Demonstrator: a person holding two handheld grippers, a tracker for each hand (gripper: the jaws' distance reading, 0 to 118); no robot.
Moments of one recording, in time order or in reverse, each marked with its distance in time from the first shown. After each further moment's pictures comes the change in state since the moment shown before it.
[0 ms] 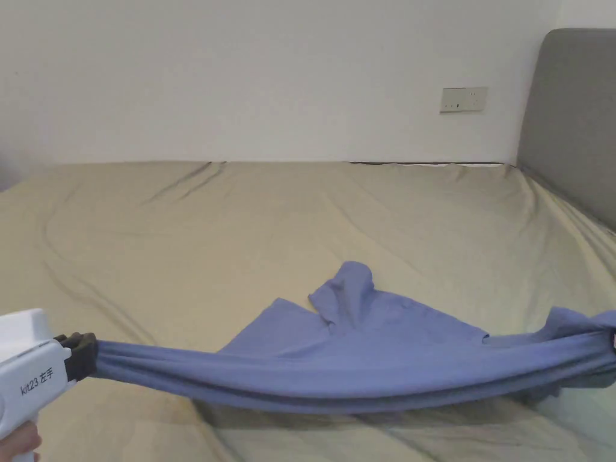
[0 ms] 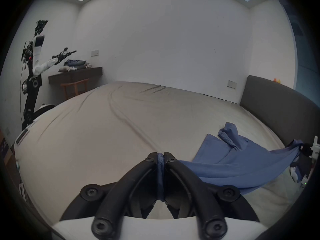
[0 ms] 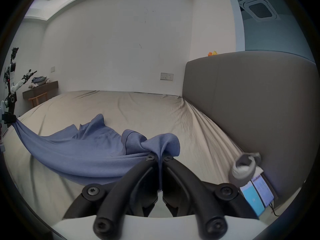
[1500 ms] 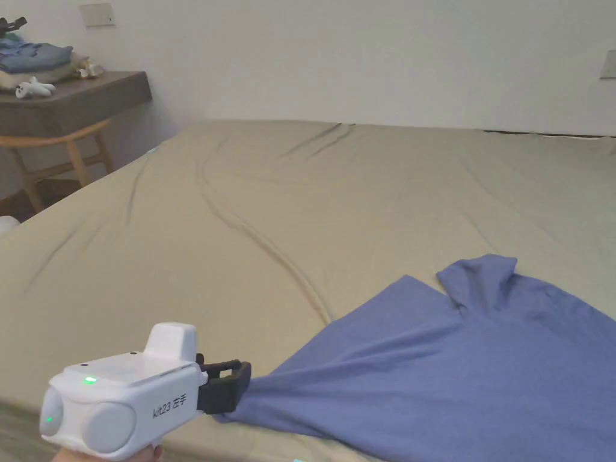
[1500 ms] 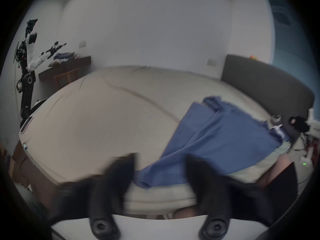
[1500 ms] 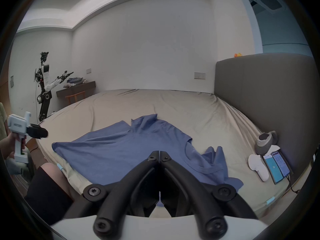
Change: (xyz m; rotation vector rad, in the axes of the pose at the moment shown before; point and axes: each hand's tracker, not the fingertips) left arm -0.038 -0.105 0.084 -0.213 -0.074 -0.121; right arm -0.106 -0.038 0.137 0.024 0.291 0.017
